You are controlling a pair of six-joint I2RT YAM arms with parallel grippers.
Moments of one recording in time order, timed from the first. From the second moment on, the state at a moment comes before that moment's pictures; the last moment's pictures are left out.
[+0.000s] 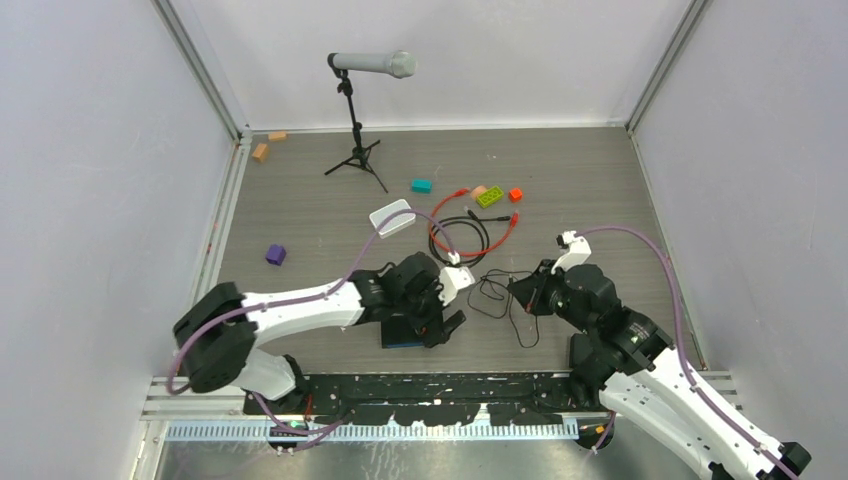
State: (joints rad) left arm -1.04 1.47 0.83 -0.27 0.19 0.04; right arm 0.66 0.50 0.55 -0.54 0.09 0.65
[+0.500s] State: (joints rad) left arm -1.04 0.94 0.71 -0.36 -0.32 -0.52; right arm 0.88 0.77 0.49 -0.41 0.22 0.67
